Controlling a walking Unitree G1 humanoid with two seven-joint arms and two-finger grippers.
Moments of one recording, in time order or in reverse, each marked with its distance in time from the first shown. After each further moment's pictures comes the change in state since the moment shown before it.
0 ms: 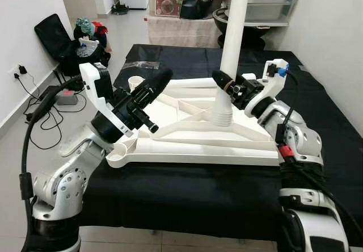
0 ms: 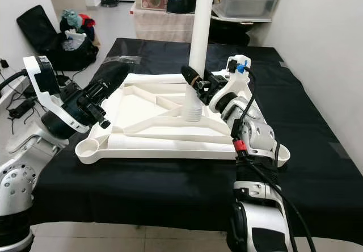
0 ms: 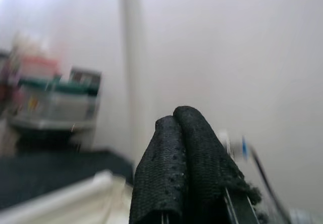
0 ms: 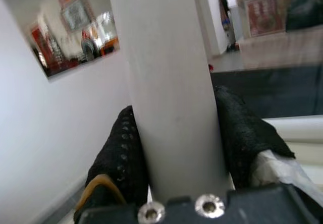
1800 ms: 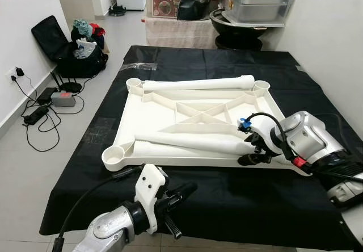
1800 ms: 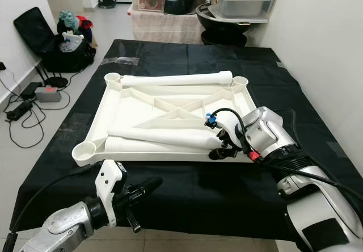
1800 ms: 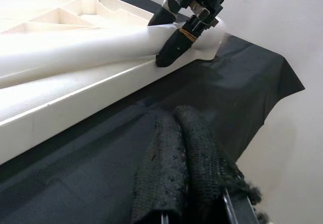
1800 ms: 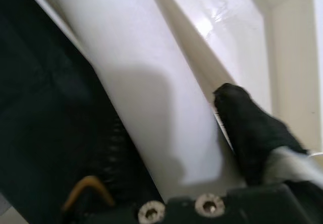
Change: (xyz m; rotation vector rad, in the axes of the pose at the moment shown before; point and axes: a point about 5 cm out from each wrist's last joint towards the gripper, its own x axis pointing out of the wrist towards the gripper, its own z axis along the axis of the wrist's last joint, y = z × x) left arm -0.110 -0.063 -0.145 0.028 0.628 0.041; right arm -0.043 -0.042 -0.051 -0.543 1.211 0.352
